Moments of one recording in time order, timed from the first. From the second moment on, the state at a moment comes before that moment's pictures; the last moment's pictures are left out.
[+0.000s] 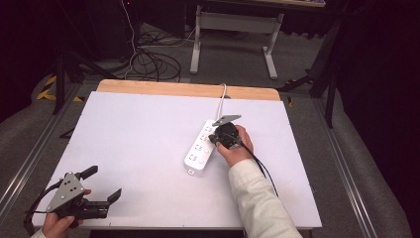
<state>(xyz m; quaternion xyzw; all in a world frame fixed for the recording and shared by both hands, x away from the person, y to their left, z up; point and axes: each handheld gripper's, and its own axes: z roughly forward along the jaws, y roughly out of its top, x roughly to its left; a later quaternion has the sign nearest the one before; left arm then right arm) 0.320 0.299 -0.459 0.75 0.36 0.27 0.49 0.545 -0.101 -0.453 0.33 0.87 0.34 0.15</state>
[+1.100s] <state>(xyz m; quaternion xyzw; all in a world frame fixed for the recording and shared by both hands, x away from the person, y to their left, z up) 0.319 0.299 -0.459 0.75 0.36 0.27 0.49 0.541 -0.094 -0.456 0.33 0.86 0.33 0.18</state>
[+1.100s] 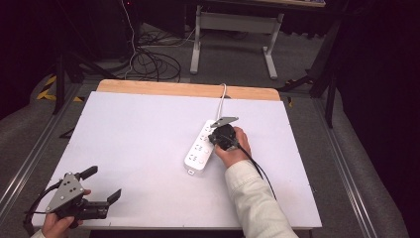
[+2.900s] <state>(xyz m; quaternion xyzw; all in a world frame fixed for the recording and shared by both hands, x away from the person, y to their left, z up) 0.320 0.299 -0.459 0.75 0.37 0.27 0.49 0.496 -0.119 -0.388 0.28 0.82 0.46 0.20</state>
